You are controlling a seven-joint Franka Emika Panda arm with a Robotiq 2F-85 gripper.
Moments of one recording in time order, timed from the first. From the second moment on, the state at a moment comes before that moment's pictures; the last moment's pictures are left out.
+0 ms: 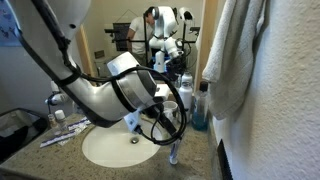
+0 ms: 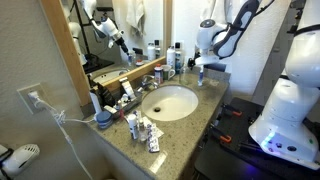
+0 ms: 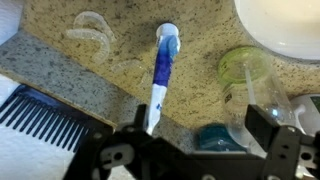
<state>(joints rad) -0.15 0.13 -0.43 -2.49 -1.13 2.95 1.30</state>
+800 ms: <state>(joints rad) -0.08 -0.12 -0.29 -2.53 -1.09 2.65 1.30</state>
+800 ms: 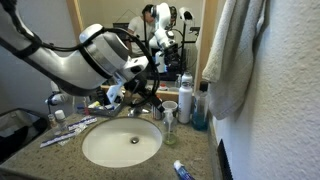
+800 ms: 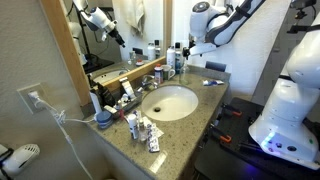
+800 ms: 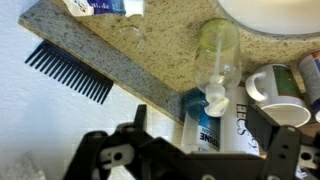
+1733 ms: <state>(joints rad) -0.03 -0.22 0.03 -2.49 -0.72 2.64 1.08</state>
